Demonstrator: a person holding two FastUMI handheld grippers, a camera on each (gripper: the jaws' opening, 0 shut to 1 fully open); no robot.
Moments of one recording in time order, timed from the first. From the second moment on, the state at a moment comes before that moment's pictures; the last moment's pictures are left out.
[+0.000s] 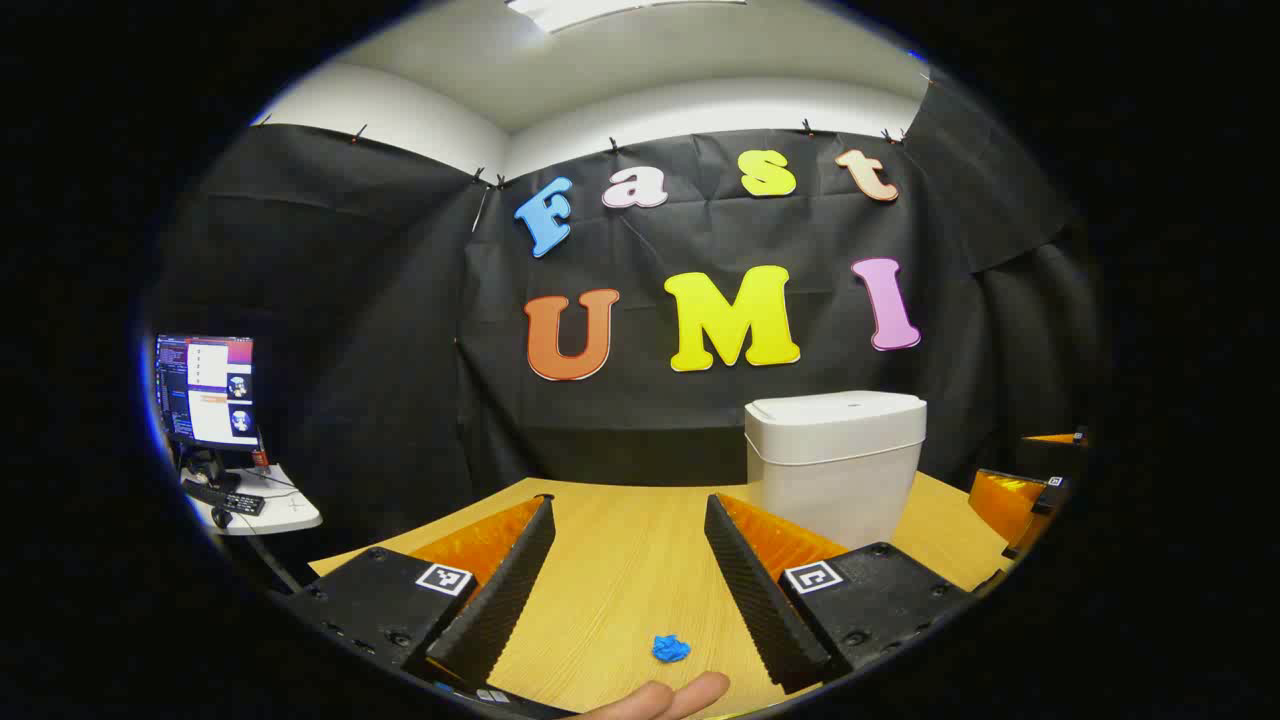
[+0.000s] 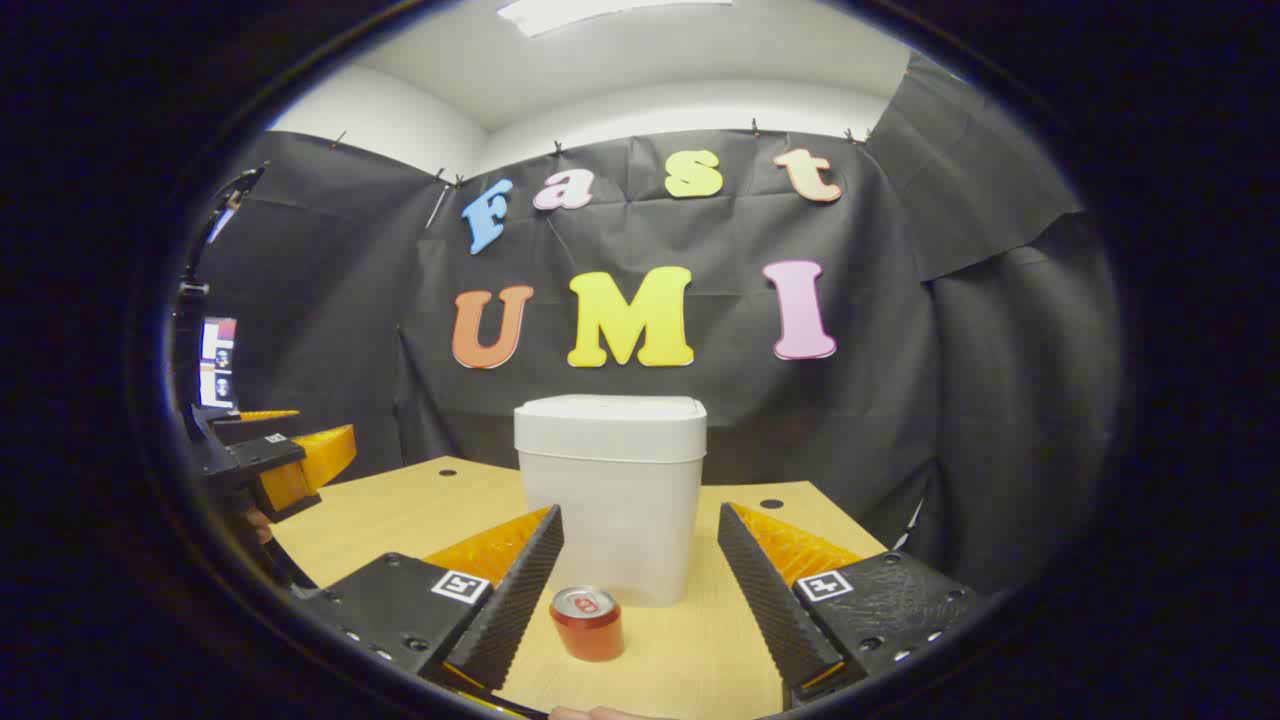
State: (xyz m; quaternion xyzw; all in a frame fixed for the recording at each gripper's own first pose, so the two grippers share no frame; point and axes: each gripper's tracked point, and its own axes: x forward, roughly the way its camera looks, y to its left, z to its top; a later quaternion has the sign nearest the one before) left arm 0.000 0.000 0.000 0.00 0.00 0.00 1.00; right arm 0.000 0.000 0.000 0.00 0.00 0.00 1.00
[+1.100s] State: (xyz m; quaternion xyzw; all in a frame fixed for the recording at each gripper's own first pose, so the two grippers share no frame) left arm 0.006 -0.027 -0.022 -0.01 0.03 -0.05 1.00; right arm -0.002 -0.012 -0.008 -0.03 0.01 -0.01 1.00
